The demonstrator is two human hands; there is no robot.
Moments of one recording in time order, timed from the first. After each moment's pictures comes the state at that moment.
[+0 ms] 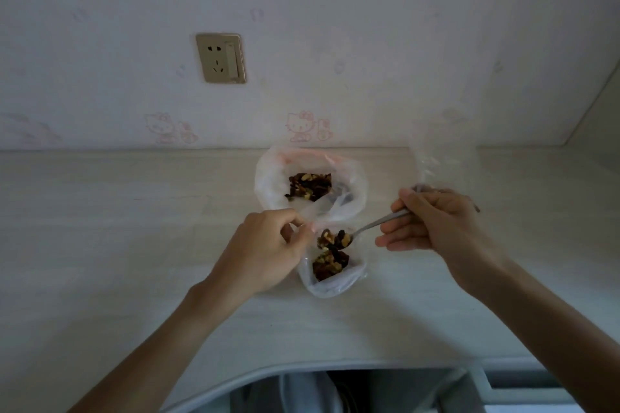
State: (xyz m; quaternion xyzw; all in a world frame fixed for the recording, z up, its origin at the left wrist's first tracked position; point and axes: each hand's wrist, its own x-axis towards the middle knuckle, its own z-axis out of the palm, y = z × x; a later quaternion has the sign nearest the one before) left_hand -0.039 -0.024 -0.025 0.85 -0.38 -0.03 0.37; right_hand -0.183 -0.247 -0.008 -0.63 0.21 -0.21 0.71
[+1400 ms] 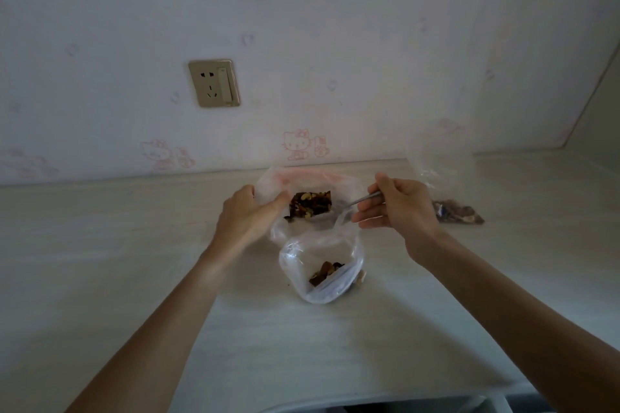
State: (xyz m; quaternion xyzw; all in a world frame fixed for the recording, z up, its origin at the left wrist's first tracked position) left_hand 0.050 -0.060 -0.014 0.89 -0.18 -0.03 0.41; right_hand -0.111 -0.249 -0.001 -0.62 0.25 -0.26 0.69
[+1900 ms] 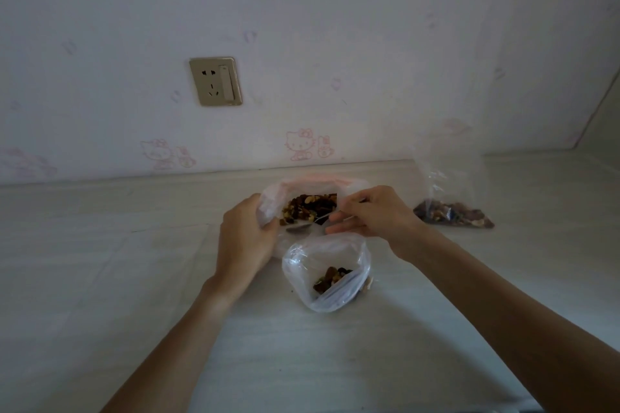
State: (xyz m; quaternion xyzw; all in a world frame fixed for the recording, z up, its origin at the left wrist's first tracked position) left_hand 0.039 -0.051 -0.045 0.86 -0.28 0.14 0.41; right_hand -0.084 -0.243 -0.007 -0.71 0.22 -0.10 0.66
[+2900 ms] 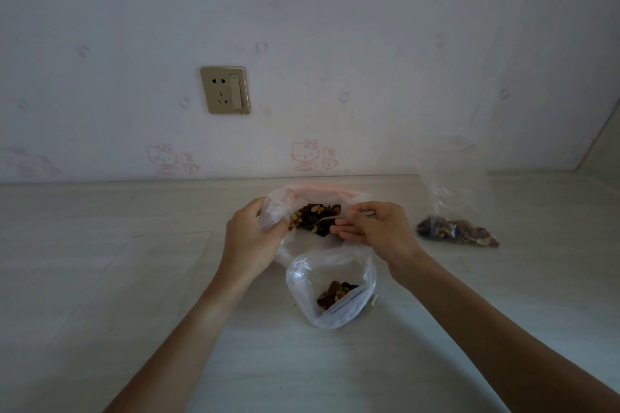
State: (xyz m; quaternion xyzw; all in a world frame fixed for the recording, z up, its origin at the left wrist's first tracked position) left_hand 0.034 -0.051 -0.028 0.80 -0.25 0.02 0.54; right_hand -0.075 -0.238 -0.024 -0.63 0.22 -0.21 0.71
